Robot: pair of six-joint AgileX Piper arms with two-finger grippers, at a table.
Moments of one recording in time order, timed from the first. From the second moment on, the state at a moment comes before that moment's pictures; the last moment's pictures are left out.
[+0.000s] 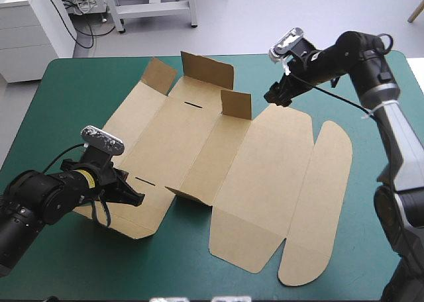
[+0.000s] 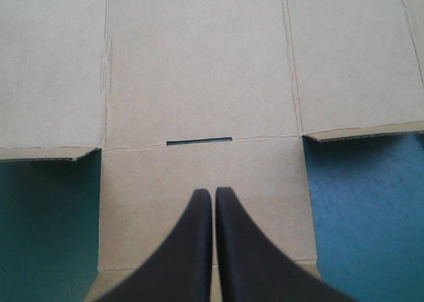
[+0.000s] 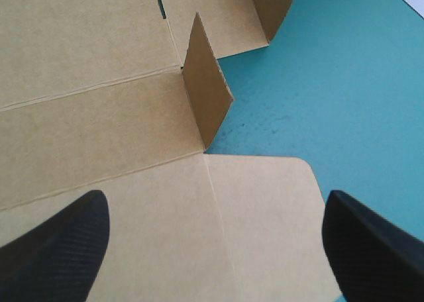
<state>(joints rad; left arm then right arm) -0.45 0.99 -0.94 0.06 0.91 0.03 0.17 1.86 -1.97 0.39 1.15 -0.79</state>
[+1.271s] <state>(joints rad) -0.45 0.99 -0.94 0.05 0.92 0.03 0.32 2.27 -2.21 0.34 0.91 -0.87</state>
